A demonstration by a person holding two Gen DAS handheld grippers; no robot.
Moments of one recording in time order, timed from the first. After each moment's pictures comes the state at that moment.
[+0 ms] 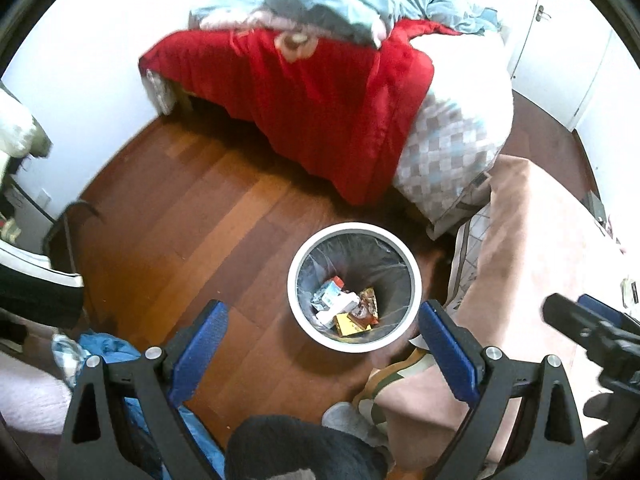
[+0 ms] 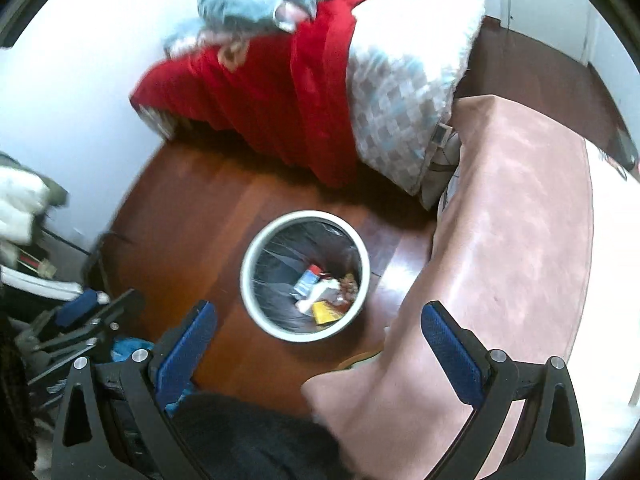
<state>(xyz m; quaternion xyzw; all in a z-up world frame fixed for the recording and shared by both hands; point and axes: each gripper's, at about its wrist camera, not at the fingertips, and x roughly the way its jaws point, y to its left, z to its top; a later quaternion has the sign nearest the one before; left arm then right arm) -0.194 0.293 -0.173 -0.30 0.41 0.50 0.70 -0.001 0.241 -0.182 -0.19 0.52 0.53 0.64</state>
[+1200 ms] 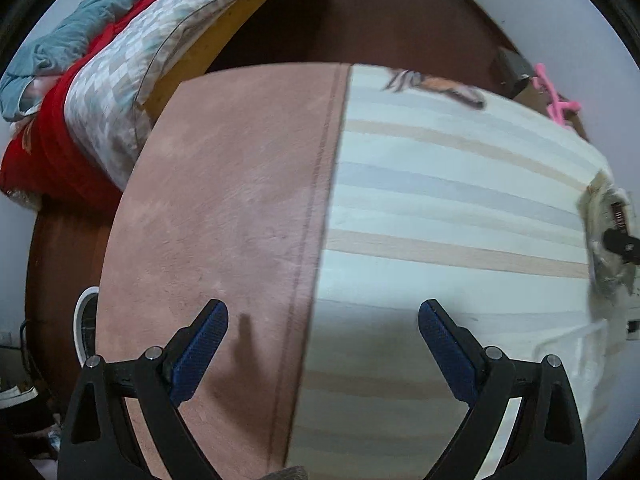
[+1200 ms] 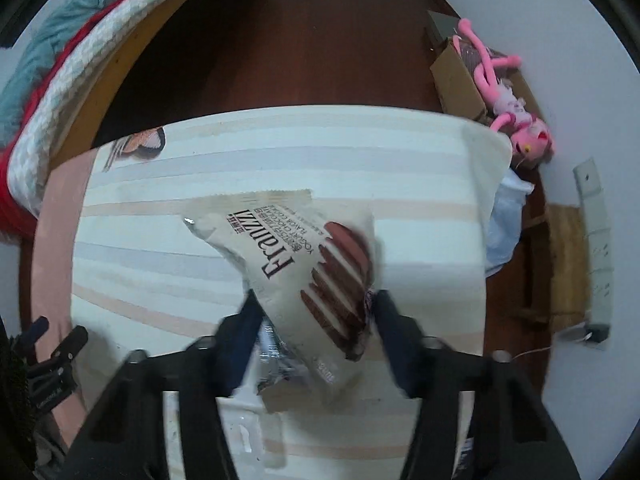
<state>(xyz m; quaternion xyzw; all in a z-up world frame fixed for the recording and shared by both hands) 0.301 0.181 -0.282 -0.22 0.55 0.32 0.74 0.544 0.018 -0.295 -0.18 0.60 0.27 0.74</state>
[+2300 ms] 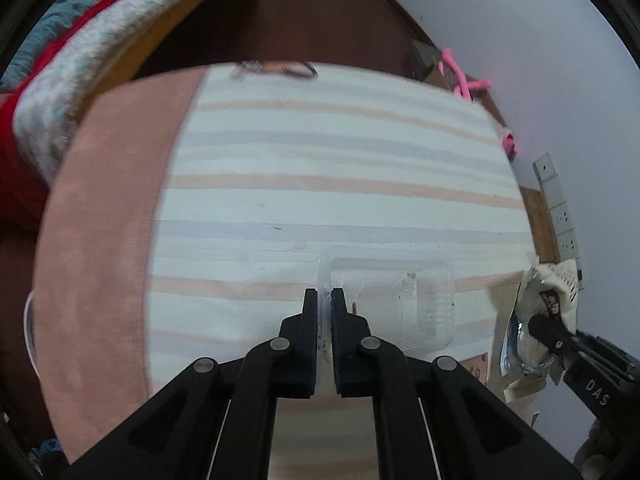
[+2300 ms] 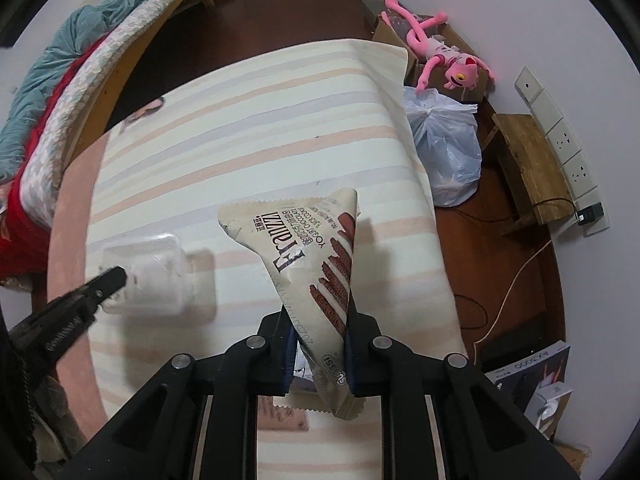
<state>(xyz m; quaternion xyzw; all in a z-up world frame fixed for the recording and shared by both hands) 0.303 0.092 -0.251 -0.24 0.52 0.21 0.79 0.422 -0.101 -0.263 -0.10 0.60 0.23 0.76</state>
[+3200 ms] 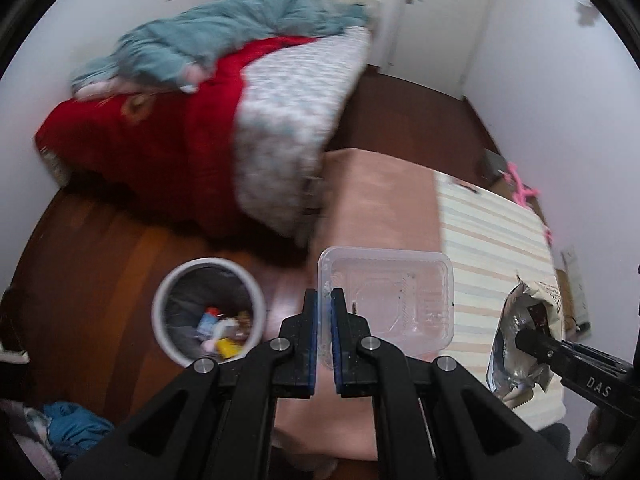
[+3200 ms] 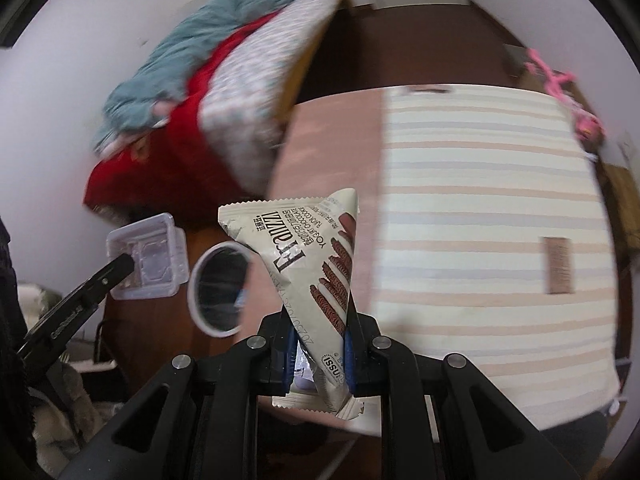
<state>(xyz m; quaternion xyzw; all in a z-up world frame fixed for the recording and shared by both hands) -0.049 0.215 -0.120 -0.26 0.40 0.36 0.80 0.118 0.068 -0.143 -0.09 0.55 0.43 0.71</state>
